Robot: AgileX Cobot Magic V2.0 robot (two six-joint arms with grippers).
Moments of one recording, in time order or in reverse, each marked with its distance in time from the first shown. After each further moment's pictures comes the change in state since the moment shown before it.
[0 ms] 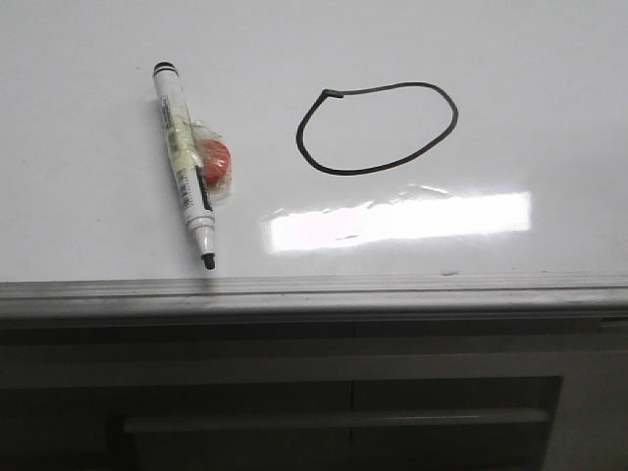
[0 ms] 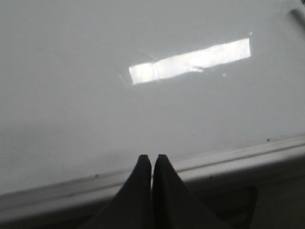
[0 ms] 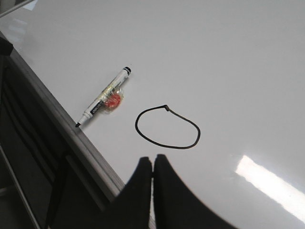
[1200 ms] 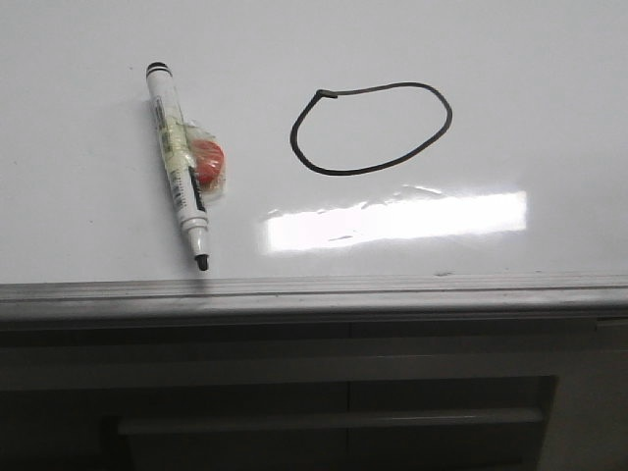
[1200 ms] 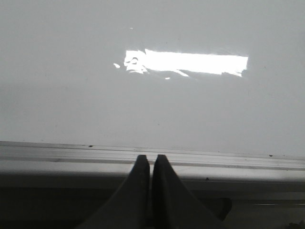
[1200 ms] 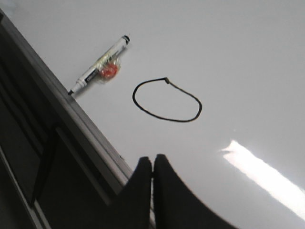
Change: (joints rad) left arm 0.015 0.000 0.043 0.010 -0.027 -0.276; right arm -0.021 0.000 0.100 -0.070 -0.035 0.010
